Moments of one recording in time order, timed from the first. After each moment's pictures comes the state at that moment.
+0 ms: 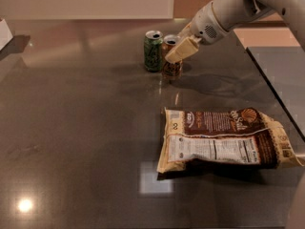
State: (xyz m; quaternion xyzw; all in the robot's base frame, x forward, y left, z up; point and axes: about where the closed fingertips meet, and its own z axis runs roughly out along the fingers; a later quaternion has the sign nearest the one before) arm 0.660 -0.073 0.926 -0.56 0.73 0.18 0.34
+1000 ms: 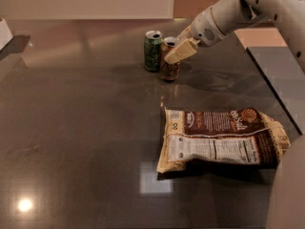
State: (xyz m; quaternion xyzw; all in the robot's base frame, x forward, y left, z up) arm 0.681 -0.074 0.909 -0.55 0.73 0.21 0.34
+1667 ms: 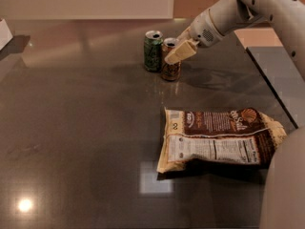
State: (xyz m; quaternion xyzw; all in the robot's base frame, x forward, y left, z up) arm 0.686 -0.075 0.901 -0.56 0.73 0.21 0.33
